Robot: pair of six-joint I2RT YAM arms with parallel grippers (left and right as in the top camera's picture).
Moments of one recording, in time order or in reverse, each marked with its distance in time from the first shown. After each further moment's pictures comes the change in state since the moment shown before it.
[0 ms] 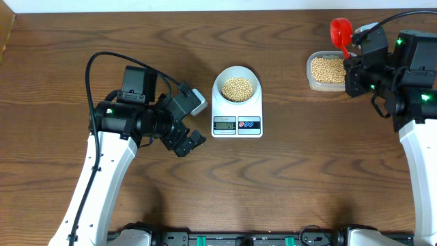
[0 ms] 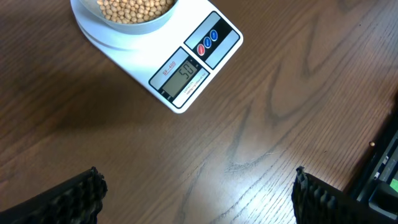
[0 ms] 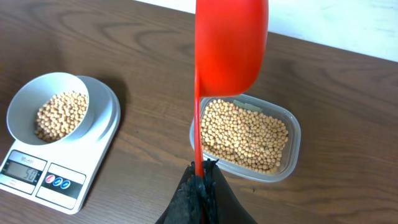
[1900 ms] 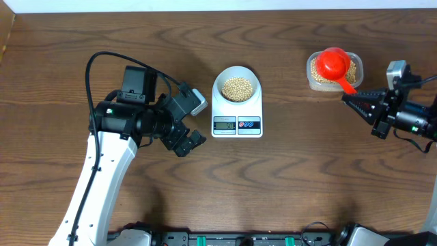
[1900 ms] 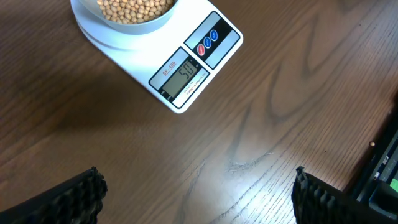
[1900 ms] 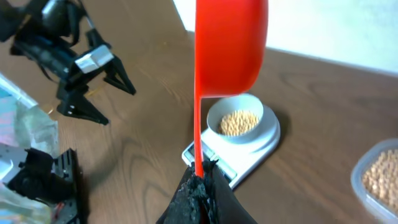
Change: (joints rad) left arm 0.000 0.000 0.000 0.000 0.000 0.000; right arm -0.369 0.006 -0.050 -0.550 -1.019 -0.703
